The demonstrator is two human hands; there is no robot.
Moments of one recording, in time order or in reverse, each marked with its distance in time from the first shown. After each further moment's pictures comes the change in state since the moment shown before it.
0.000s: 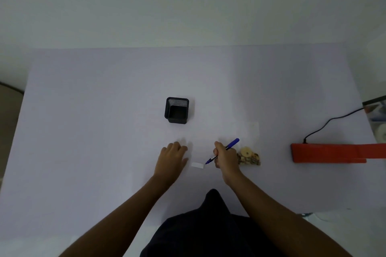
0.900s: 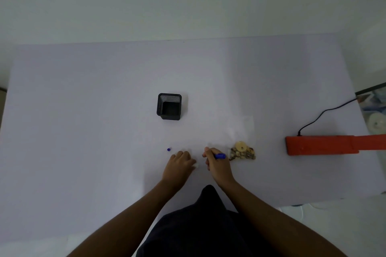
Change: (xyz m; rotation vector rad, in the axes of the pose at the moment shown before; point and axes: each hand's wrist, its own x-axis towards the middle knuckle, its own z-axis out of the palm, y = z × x) left_hand -0.006 0.030 0.036 -0.001 -0.188 0.127; right_hand 0.011 0.056 -0.007 -0.178 -0.104 -0.243
